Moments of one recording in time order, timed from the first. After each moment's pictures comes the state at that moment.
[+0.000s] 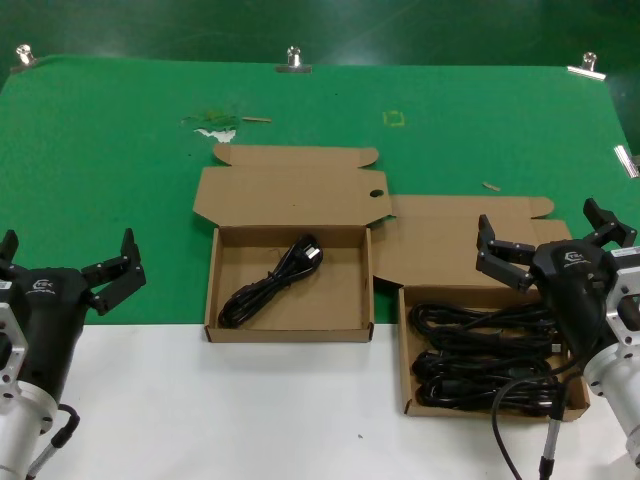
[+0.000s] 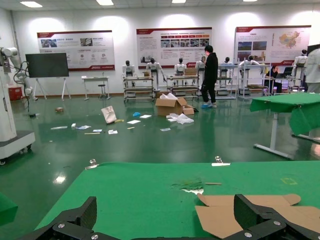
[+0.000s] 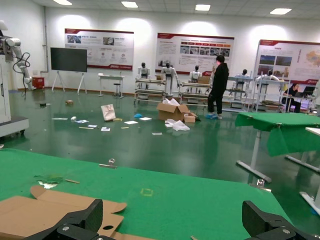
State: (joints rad) left arm 0.00 -0.30 1.60 -1.60 -1.80 0.00 0.00; right arm 0.04 0.29 -1.64 1.56 1.81 -0.02 -0.03
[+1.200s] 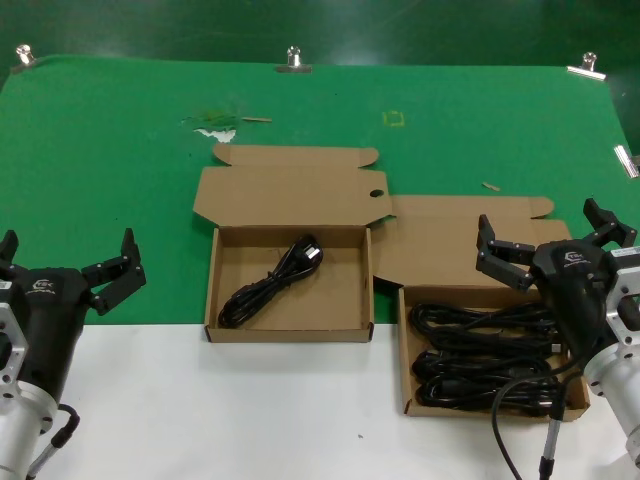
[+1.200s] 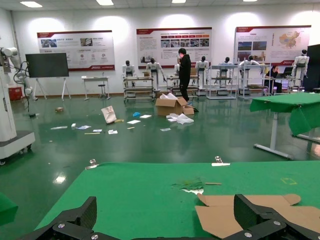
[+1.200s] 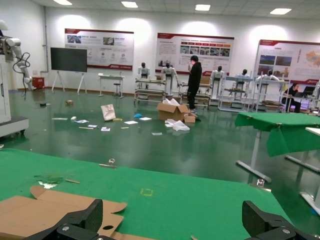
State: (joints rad) left arm 0.00 -0.30 1.60 -1.60 -1.80 0.00 0.00; right arm 0.04 0.29 -1.64 1.56 1.81 -0.02 -0.03
